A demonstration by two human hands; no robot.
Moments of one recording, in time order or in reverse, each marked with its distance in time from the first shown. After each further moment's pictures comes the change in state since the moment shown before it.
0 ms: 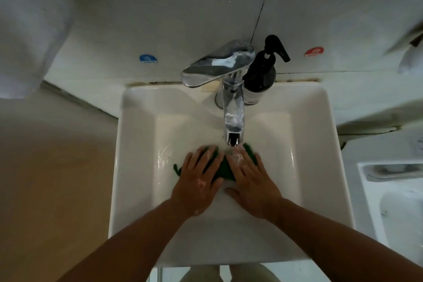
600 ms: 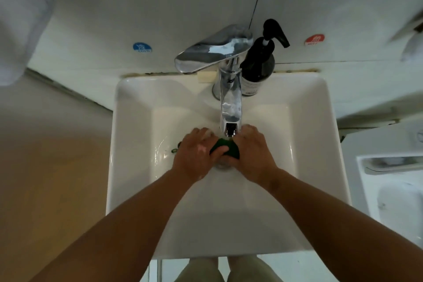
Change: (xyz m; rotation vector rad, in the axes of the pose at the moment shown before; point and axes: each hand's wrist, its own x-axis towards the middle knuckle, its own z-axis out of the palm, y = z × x) left_hand 0.057 -0.009 -0.021 0.048 0.090 -0.037; right_hand 0.049 0.014 -0.036 0.197 0.111 0.144
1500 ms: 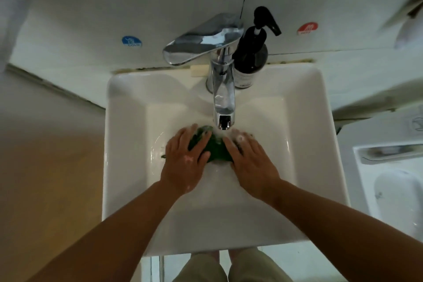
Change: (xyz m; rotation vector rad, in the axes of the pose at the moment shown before) left_hand -0.042 -0.004 0.003 0.010 -0.029 -0.076; right_hand -0.050 0.005 0.026 -0.248 -0.060 -0.086
